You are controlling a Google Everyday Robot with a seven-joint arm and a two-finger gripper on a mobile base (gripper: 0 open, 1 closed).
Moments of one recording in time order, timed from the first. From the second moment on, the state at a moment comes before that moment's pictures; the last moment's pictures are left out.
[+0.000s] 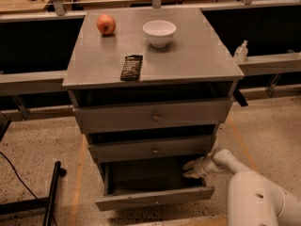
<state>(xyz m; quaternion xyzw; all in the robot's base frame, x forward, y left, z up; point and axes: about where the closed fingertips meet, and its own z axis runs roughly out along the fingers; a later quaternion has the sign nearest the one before) 0.648 -0.206 0.194 -0.63 0.71 0.17 0.28</state>
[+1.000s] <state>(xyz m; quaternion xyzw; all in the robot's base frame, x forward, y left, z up) 0.620 -0.220 0.151 -0.61 0.74 0.18 0.22</state>
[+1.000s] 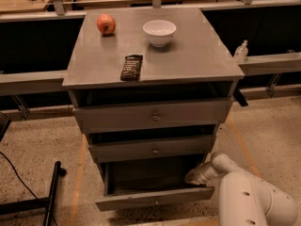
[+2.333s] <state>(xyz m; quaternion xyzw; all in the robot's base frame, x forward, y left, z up) 0.587 -0.211 0.139 -0.62 0.73 0.21 0.19</state>
